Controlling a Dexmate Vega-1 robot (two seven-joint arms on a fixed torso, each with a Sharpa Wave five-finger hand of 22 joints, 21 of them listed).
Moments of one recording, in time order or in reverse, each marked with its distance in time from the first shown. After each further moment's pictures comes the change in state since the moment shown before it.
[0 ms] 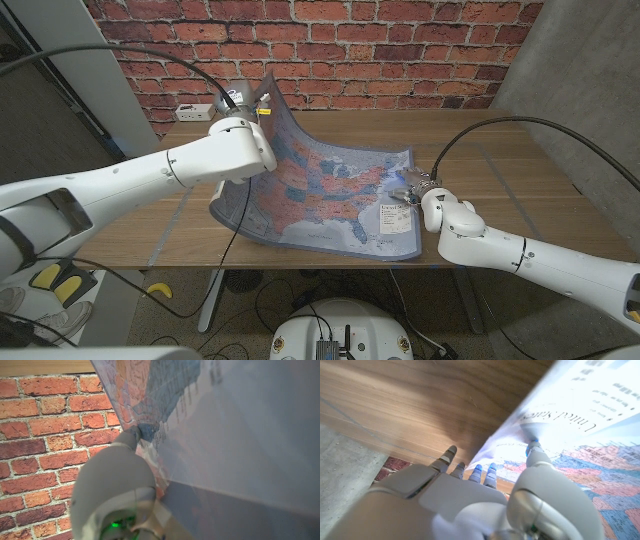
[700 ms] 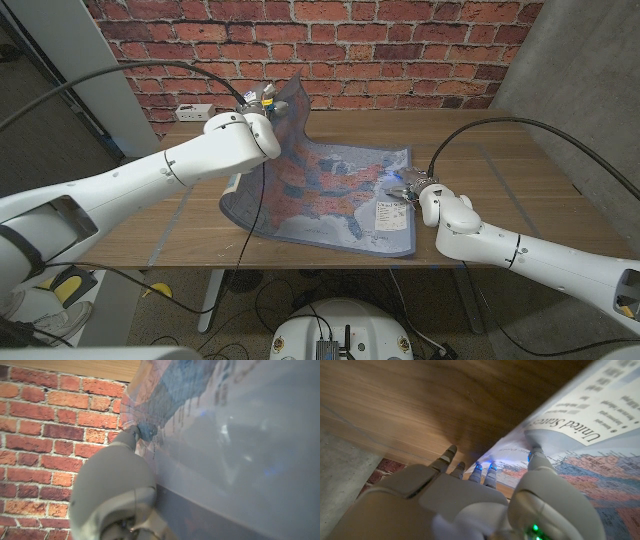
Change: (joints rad) left arm 0.102 -0.021 -0.144 0.004 0.157 -0.259 -0.358; left_hand -0.014 0.007 -0.011 0.011 0.014 0.028 -0.003 -0.032 0.000 -0.005 -0.006 -0.037 -0.059 0.011 -0.011 -0.041 -0.060 0.028 -0.014 0.058 -0.026; right arm 0.019 0.025 -0.007 0.064 -0.072 0.038 0.106; right_hand 0.017 -0.018 -0.006 -0.002 0.007 0.000 0.000 0.000 0.000 0.000 0.000 0.000 0.000 0.005 0.005 -0.006 0.000 0.009 0.002 -0.008 0.000
